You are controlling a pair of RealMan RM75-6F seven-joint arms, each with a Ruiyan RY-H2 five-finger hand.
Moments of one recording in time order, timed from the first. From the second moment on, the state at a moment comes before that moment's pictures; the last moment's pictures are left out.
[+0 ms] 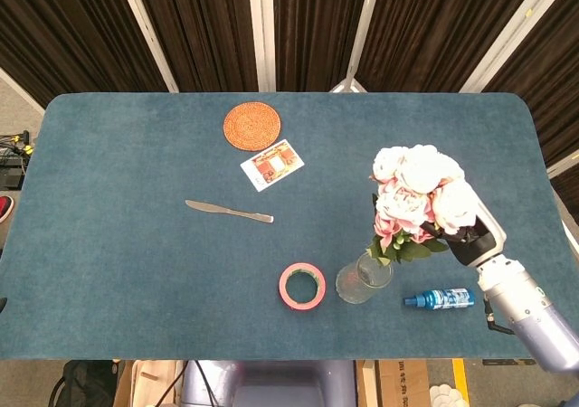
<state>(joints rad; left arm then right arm) 0.09 -1.03 -0.08 -1.70 1.47 1.69 -0.01 0.01 -0.90 1.04 -2.15 -1.36 0.45 1.45</state>
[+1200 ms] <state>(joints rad) 0.09 -1.04 -0.07 -1.71 1.48 1.68 0.01 0.35 -0.91 0.36 -1.83 -1.86 0.80 1.82</state>
